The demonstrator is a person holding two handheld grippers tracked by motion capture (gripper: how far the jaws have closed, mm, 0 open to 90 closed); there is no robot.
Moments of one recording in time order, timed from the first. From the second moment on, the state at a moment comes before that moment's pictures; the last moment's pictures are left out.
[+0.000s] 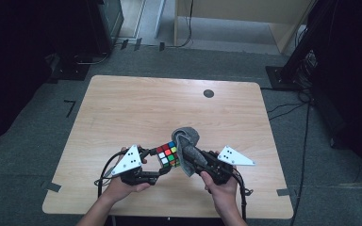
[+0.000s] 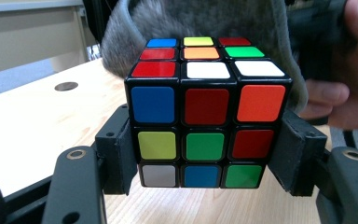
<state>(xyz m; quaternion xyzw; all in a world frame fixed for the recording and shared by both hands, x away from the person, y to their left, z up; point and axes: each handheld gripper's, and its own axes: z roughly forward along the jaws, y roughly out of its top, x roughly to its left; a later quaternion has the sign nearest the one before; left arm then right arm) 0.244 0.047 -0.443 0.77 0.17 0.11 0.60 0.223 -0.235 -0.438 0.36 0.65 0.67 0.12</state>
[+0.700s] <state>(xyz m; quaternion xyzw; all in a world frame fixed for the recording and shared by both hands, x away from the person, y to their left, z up) 0.232 0.024 -0.450 0.82 0.15 0.19 0.52 0.206 -0.204 -0.427 0.30 0.71 0.62 0.18</state>
